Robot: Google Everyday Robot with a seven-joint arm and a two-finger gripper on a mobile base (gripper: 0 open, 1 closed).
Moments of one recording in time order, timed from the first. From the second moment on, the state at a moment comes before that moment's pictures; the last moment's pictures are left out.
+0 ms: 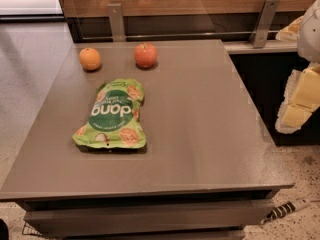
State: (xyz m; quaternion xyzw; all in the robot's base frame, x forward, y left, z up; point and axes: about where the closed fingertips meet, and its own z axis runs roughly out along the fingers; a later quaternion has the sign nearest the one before) arm 0.438 -0.213 0.988 -0.60 0.78 -0.05 0.18
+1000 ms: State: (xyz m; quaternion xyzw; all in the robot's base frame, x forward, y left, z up) arm 0.484 -0.161 0.979 -0.58 0.77 0.02 0.25
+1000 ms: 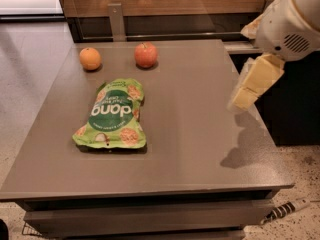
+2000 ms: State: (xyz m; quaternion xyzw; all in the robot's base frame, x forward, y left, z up) arm 0.581 -0.013 0.998 -0.51 0.72 0.11 0.46
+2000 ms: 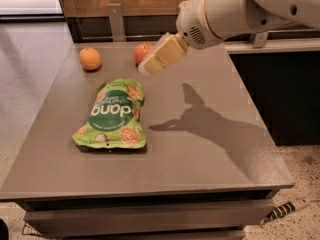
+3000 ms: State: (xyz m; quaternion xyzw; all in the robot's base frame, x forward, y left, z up) arm 0.650 0.031 1.005 -0.48 0.72 0.10 0.50
